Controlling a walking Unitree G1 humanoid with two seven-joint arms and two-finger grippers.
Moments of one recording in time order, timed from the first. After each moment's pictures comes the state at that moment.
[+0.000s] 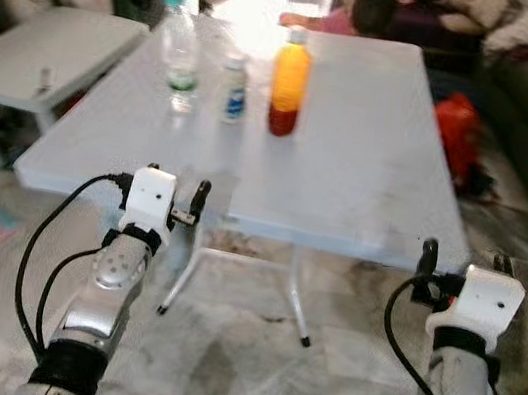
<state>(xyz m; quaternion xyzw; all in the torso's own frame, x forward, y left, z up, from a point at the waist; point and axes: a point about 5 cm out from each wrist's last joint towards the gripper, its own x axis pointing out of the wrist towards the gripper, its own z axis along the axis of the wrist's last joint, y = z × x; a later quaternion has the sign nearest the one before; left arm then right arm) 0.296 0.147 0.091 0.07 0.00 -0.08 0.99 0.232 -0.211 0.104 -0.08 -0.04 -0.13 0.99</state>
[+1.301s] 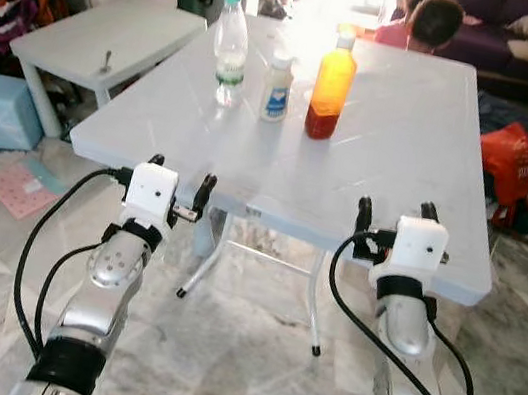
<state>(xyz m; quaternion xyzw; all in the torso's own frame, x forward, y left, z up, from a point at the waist) 0.296 0.143 0.098 0.06 -0.03 -0.10 0.99 0.274 -0.158 0.113 -0.07 -0.08 -0.04 0.99</state>
